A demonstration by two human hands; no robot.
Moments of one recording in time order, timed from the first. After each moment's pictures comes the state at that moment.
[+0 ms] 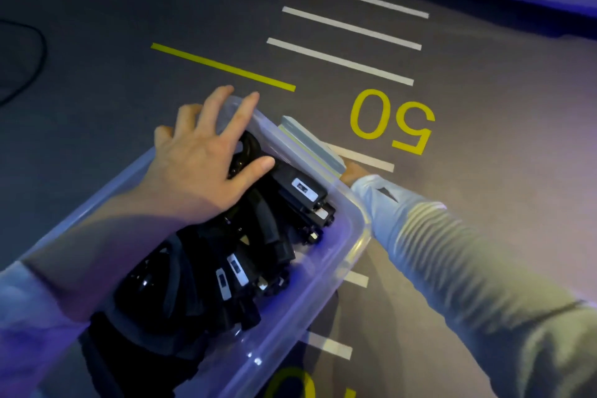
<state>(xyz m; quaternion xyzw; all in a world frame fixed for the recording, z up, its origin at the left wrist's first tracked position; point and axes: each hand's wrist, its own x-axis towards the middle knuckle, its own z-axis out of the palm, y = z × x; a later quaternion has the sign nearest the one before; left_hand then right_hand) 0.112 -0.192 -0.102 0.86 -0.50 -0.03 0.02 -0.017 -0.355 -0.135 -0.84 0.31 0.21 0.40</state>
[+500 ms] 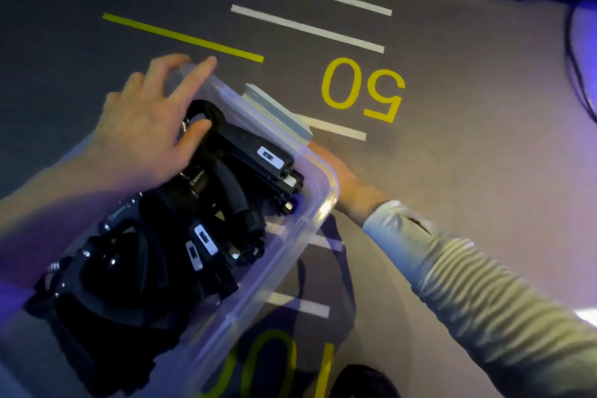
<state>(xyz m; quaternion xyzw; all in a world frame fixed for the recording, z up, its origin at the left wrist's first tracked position) 0.127 -0.193 -0.105 0.84 -0.54 -0.01 0.05 -0.060 -0.339 -0.171 -0.86 0.27 0.13 0.43</state>
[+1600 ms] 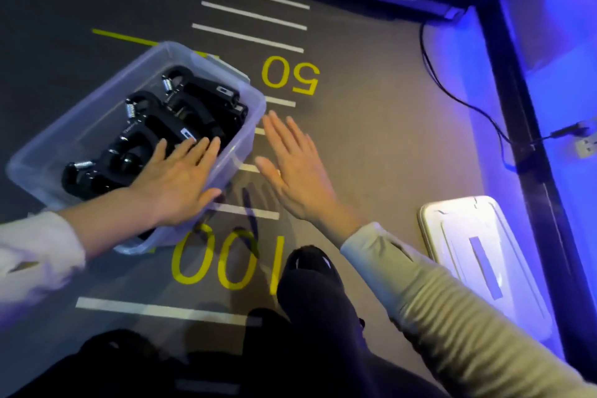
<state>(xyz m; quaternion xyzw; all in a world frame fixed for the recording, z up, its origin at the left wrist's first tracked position) -0.036 -0.080 -0.057 0.76 -0.60 -0.14 -0.19 -0.204 -0.196 -0.065 -0.93 0.28 -0.08 0.23</state>
